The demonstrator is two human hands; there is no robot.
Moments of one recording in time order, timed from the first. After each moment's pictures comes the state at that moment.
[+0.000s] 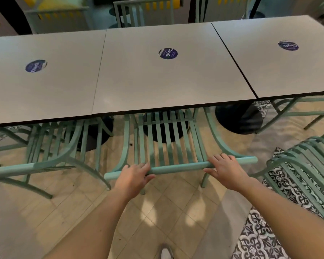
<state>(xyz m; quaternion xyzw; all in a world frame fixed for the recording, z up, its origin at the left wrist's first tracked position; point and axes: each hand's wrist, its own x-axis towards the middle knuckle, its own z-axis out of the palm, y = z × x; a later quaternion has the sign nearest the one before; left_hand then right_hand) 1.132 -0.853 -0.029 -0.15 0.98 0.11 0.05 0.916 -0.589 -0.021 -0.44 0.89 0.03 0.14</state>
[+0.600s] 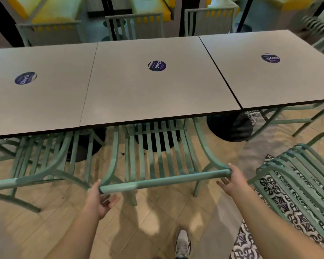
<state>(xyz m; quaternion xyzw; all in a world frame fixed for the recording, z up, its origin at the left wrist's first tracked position) 1.145 -0.865 -0.016 -0.65 0.19 0.73 -0.14 0.875 -0.565 -0.022 0.45 0.53 -0.68 0.23</state>
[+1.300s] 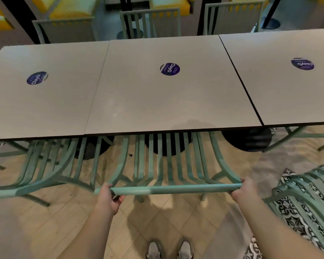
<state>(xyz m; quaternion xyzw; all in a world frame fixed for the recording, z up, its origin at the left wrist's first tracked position) 1.060 -0.883 -0.008 -0.69 0.11 0.69 -0.20 0.796 -0.601 -0.044 0.53 0.51 -0.65 0.19</state>
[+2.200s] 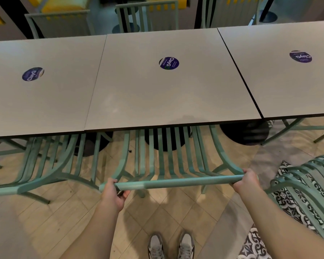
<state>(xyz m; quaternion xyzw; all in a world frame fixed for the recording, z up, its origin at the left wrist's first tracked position) 1.068 -0.878 -0.014 -0.67 0.13 0.70 -0.21 0.803 -0.604 -0.033 0.53 0.51 -0.66 0.18</state>
